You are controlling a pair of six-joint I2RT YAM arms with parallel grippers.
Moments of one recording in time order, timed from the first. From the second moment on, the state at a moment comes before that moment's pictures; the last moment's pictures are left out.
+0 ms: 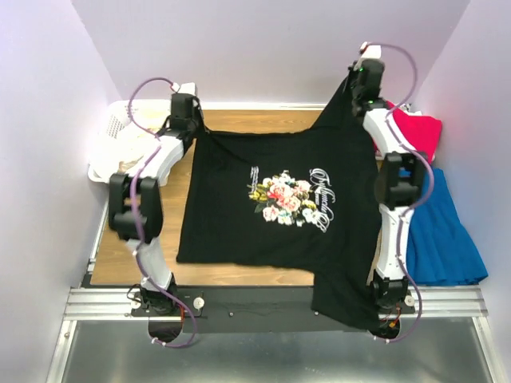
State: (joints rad) left arm -0.14 1.79 1.43 -0.13 -0.02 -0.26; right arm 0.07 2.26 2.08 0.04 0.13 0.04
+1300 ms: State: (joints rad) left arm -0.01 2.49 2.21 -0.13 -0.13 -0.36; right arm 0.07 2.34 2.09 0.07 0.17 0.13
